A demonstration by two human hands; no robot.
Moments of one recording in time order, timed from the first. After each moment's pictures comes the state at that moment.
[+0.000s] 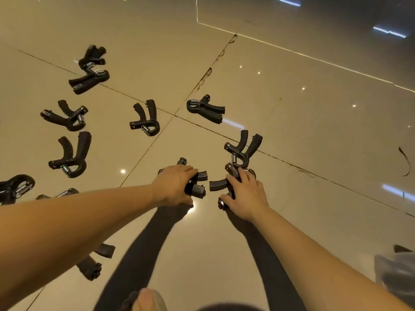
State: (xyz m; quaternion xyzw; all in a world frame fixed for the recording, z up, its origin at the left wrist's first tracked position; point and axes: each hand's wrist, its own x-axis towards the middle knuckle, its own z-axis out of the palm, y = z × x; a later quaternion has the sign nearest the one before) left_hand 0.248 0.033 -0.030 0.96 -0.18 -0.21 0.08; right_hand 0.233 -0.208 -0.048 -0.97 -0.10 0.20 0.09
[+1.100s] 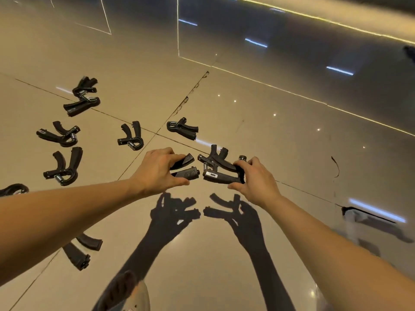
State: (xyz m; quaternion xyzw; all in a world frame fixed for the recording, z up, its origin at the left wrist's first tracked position) left_hand 0.199 0.000 0.107 0.96 -0.16 -0.02 0.21; right_hand 0.199 -0.287 0.094 -0.98 -0.06 0.07 0.15
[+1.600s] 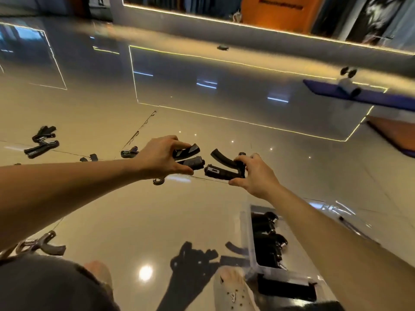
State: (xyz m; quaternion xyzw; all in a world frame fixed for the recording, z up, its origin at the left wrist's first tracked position) left_hand 0.066 -0.173 0.295 0.93 -0.28 0.02 0.25; right_hand 0.003 -0.453 0.260 -0.97 0.02 -0.04 0.22
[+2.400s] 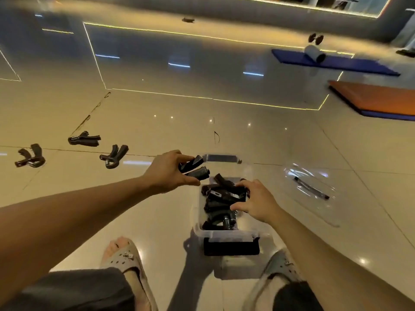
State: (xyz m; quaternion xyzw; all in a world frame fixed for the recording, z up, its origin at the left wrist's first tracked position) left_hand -0.015 -0.351 0.217 0.91 -0.30 -0.03 0.30; right_hand -0.140 -0.608 0.171 -0.95 0.14 0.06 0.28
